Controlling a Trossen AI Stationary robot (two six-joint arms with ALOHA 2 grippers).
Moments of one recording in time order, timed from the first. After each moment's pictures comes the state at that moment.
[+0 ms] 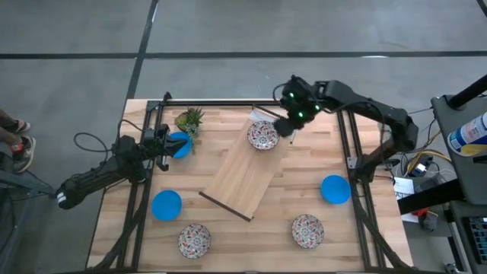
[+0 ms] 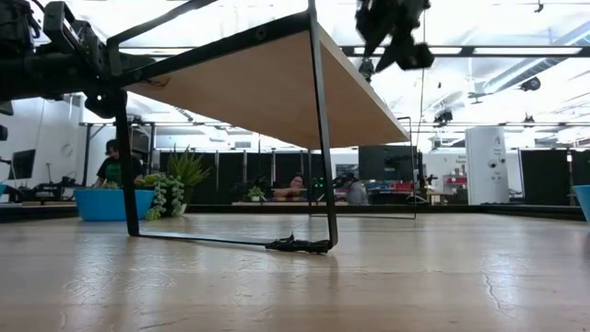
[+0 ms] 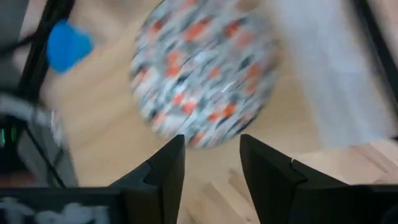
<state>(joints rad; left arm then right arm) 0.47 0.03 0.01 0.22 0.28 -0.36 -0.36 1.52 1.60 -1.16 -0.32 0.57</state>
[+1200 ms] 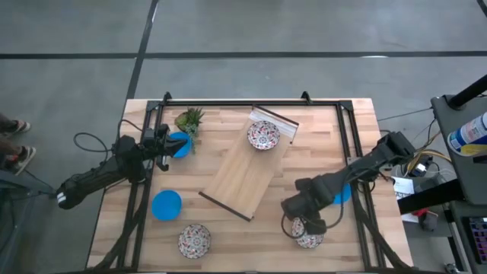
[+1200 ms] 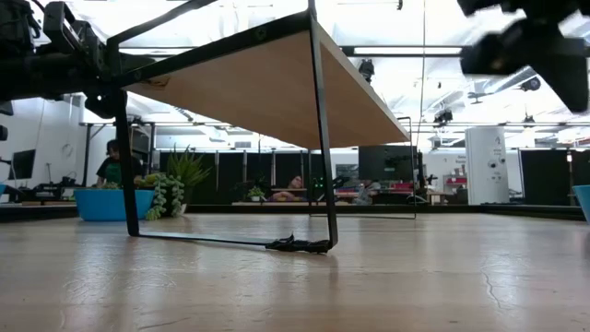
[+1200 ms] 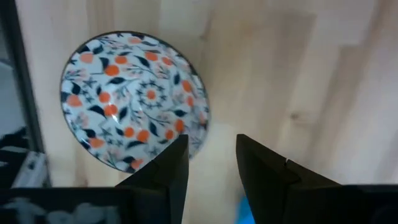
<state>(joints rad) 0.47 0.03 0.01 0.21 0.28 -0.36 0.48 1.66 1.28 -1.13 -0.17 0.40</state>
